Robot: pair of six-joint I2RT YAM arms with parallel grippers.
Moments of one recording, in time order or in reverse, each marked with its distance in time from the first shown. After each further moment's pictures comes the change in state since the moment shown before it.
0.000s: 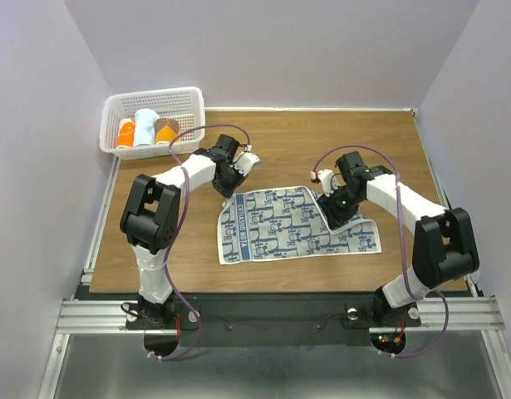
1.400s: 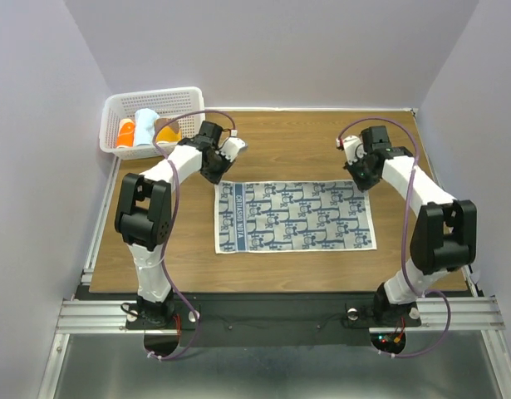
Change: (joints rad) left arm 0.106 0.010 0.076 -0.011 0.000 0.068; right arm -0.153 0.076 0.180 0.104 0.261 -0.045
